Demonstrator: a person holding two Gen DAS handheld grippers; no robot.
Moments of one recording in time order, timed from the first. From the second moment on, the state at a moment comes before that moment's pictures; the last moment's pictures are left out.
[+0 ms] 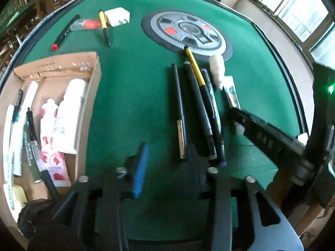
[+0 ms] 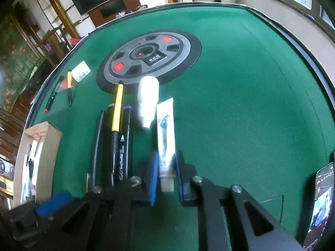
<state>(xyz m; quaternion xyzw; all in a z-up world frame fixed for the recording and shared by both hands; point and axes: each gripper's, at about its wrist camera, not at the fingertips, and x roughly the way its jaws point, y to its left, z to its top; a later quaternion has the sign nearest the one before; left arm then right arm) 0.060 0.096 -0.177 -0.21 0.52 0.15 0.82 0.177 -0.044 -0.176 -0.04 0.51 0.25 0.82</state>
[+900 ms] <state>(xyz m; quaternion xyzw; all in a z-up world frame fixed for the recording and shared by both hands) 0.046 0.070 -0.196 -0.13 0.53 0.16 0.82 0.144 -0.063 -0.176 -0.03 0.49 0.27 0.83</state>
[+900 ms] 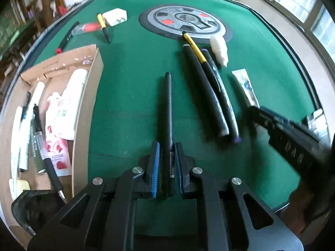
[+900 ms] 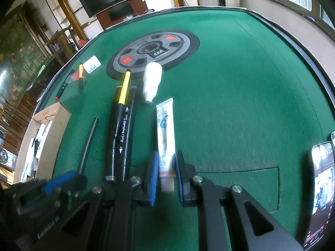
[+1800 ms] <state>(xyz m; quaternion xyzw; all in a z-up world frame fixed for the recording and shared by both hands) -0.067 0.082 -0.111 -0.27 0.42 0.11 0.86 0.070 -0.072 -0.141 0.12 0.50 0.39 0.76</state>
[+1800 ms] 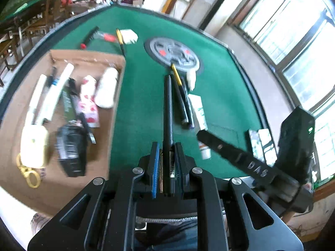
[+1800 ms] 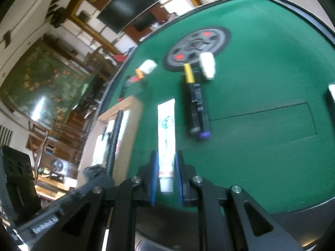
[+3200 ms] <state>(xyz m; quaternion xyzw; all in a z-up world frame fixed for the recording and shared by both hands) -0.086 0.235 -0.168 -0.34 0.45 0.21 0.80 0.045 0.099 -0.157 0.00 0.52 0.51 0.68</state>
